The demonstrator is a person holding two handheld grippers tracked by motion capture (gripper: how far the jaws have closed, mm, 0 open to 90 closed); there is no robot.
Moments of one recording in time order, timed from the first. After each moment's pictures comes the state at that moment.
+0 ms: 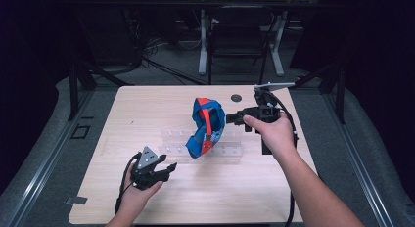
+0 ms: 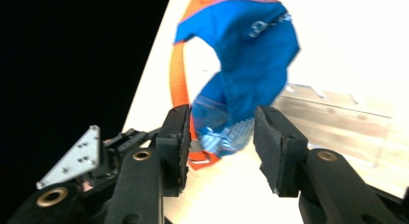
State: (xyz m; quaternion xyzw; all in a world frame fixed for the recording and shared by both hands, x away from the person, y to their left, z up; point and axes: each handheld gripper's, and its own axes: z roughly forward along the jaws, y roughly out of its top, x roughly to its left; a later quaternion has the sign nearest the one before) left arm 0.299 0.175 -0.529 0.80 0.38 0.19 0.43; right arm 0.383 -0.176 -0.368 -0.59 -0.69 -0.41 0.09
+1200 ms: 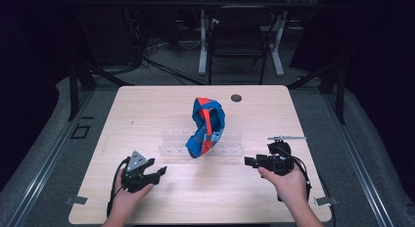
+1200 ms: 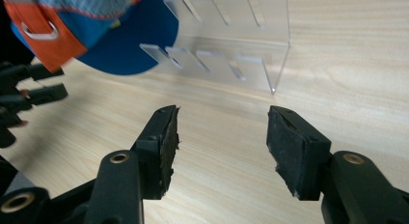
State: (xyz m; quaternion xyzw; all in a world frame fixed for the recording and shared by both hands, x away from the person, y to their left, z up) left arm 0.302 0.205 -0.555 0.78 0.42 0.19 0.42; right arm 0.305 -0.219 -0.477 -0.58 -0.72 -0.39 -0.04
